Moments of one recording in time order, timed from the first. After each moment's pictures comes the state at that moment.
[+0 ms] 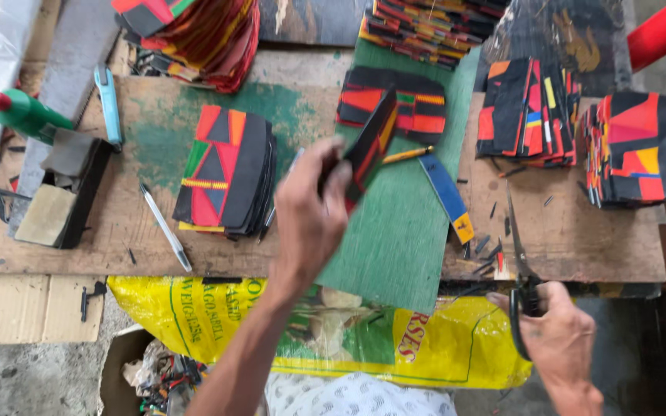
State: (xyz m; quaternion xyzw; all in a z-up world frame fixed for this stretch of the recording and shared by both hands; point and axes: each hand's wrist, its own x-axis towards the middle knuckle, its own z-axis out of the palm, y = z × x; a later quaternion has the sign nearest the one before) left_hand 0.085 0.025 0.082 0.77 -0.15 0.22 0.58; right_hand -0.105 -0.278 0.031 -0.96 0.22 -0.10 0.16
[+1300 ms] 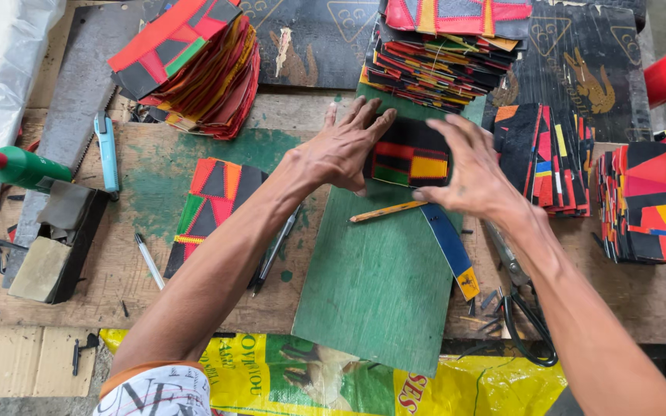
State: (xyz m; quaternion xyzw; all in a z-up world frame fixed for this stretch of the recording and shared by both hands) left_hand 0.292 -0.024 0.053 0.89 -0.42 -0.12 0.13; right_hand 0.198 -0.264 0.055 -0.96 -0.17 -0.05 0.24
